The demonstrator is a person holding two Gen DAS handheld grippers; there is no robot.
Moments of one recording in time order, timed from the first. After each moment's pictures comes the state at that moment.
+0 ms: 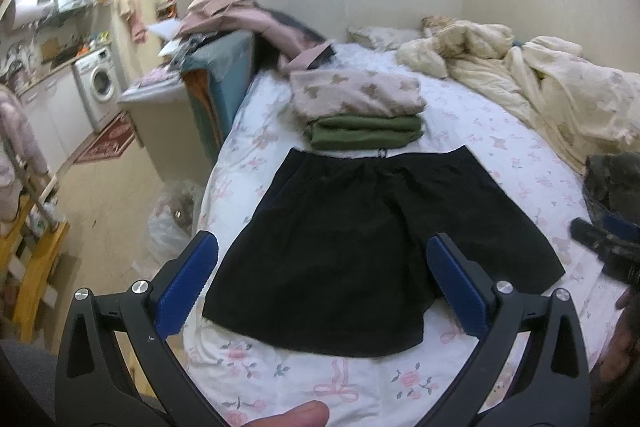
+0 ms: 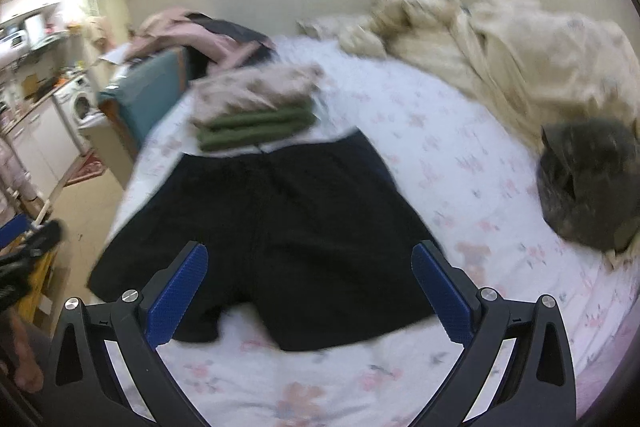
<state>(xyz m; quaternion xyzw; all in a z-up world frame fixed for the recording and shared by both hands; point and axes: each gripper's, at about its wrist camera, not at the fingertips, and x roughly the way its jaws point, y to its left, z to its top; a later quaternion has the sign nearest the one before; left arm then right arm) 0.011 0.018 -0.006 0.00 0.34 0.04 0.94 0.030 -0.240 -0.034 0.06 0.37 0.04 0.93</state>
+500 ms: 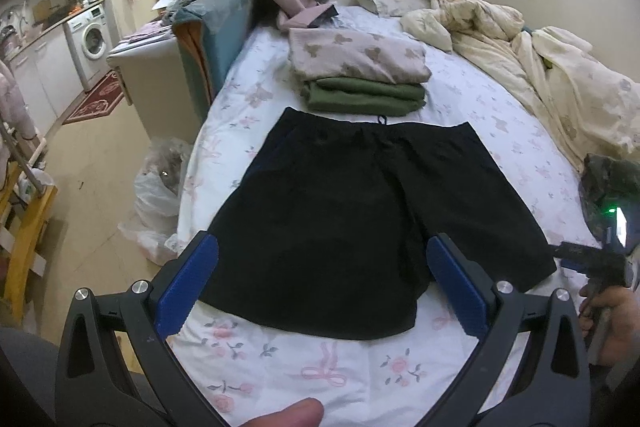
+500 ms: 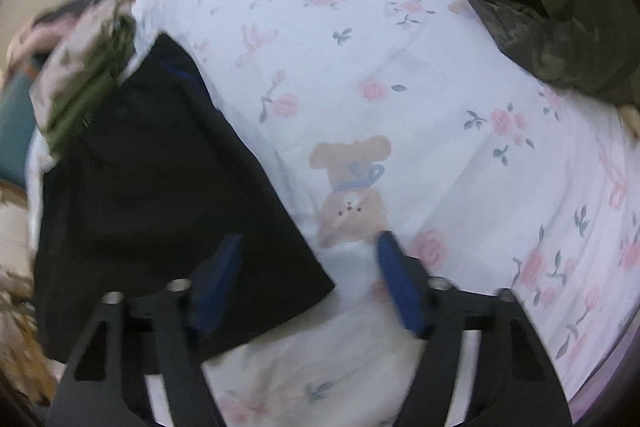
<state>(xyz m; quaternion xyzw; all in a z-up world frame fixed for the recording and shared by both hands) 0.030 0.021 -0.022 -0.03 0.40 0.02 0.91 0.097 -0.379 -0.171 0.19 0.55 -0.09 0.81</state>
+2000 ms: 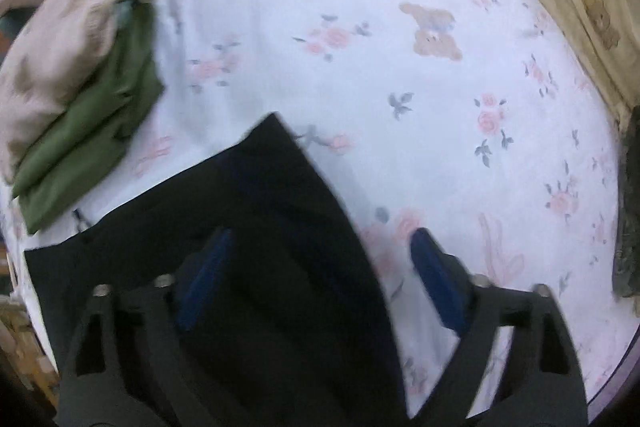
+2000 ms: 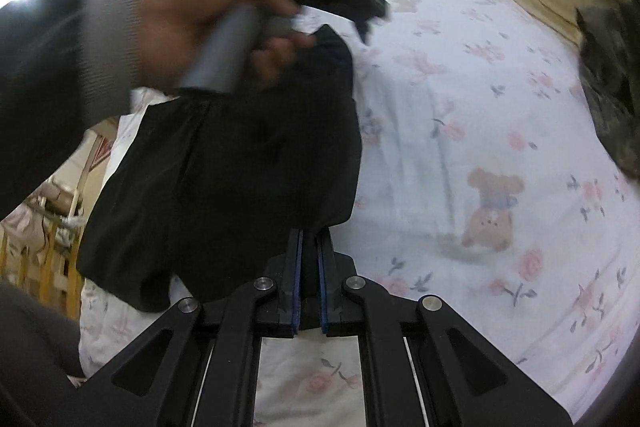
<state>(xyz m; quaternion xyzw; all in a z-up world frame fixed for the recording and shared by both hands) 0.381 -0.303 -0.179 0.12 0.62 -0.11 0.77 0.082 -0.304 -0.124 0.14 0.49 0.10 0.85</state>
